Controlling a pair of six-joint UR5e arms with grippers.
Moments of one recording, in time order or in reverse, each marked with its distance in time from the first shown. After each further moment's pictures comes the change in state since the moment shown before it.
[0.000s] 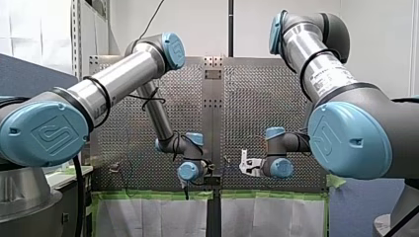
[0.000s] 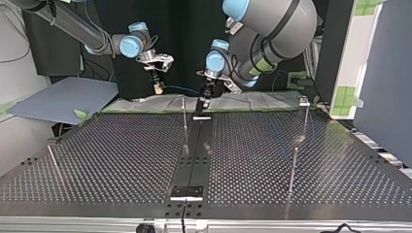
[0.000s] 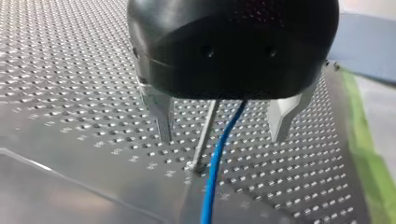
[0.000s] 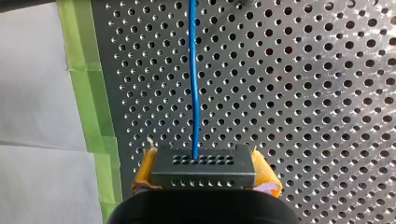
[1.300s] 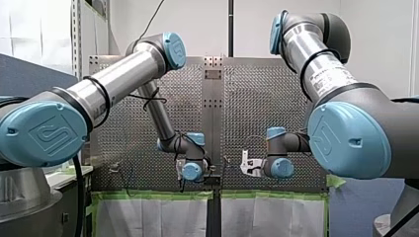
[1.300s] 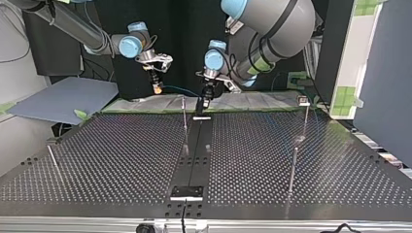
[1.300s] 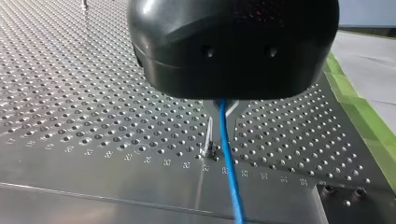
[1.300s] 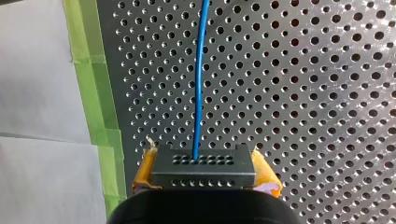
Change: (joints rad) left arm -0.014 -0.001 0.005 0.054 -0.085 0.261; right arm -0.006 0.000 0.000 0.014 0.006 -0.007
